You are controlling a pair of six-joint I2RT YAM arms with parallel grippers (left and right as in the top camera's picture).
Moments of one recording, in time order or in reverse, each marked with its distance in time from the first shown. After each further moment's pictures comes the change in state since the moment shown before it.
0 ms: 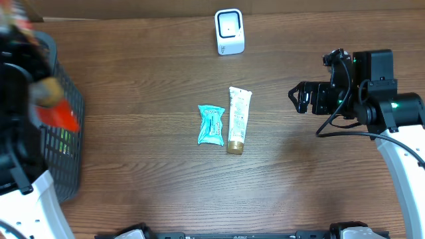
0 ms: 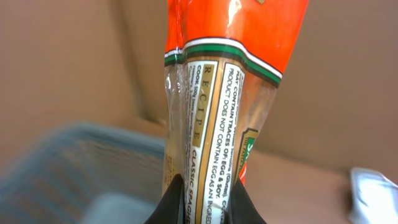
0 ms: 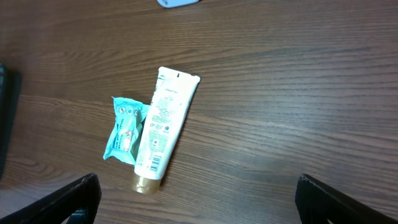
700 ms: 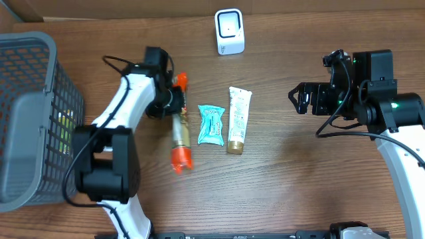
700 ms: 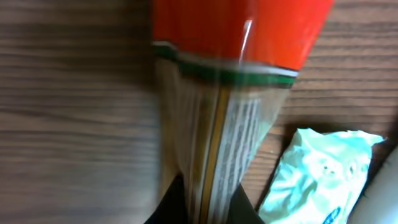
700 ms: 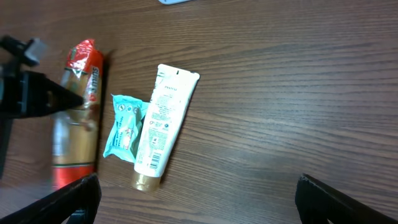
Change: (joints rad) left arm -0.443 0.674 -0.460 0.010 0.145 -0.281; right arm 0.000 0.000 0.000 -0.010 0.000 0.000
